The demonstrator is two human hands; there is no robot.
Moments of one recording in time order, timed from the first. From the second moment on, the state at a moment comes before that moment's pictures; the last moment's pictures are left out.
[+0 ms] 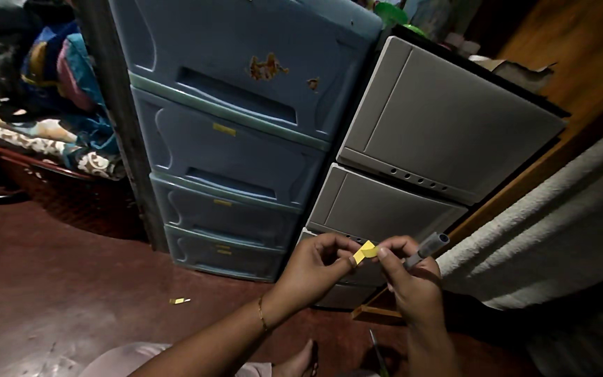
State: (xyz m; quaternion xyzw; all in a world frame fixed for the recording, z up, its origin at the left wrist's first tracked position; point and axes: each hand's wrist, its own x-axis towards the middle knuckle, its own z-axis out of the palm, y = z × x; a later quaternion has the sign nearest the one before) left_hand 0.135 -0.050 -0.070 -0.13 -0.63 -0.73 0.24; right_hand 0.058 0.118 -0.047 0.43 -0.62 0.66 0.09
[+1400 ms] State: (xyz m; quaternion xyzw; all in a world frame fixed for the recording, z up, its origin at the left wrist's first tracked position) left_hand 0.136 -0.062 -0.074 -0.22 -0.78 -0.38 0.45; right_hand 0.072 0.120 -0.049 0.35 -0.61 0.71 -0.04
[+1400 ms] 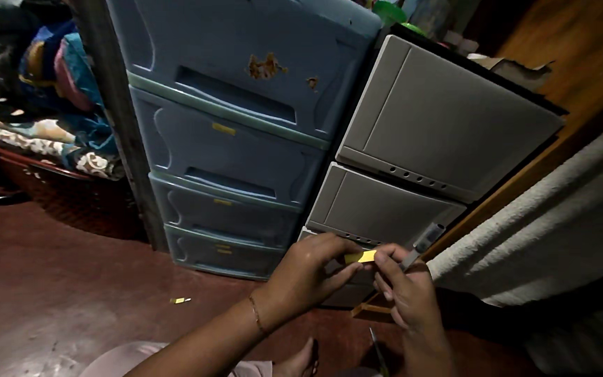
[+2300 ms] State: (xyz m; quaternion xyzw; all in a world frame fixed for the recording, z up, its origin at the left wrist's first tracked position) left_hand 0.127 -0.060 -0.082 -0.21 -0.79 -0.29 0.50; right_hand 0.058 0.113 -0.068 0.45 -0.66 0.52 0.29
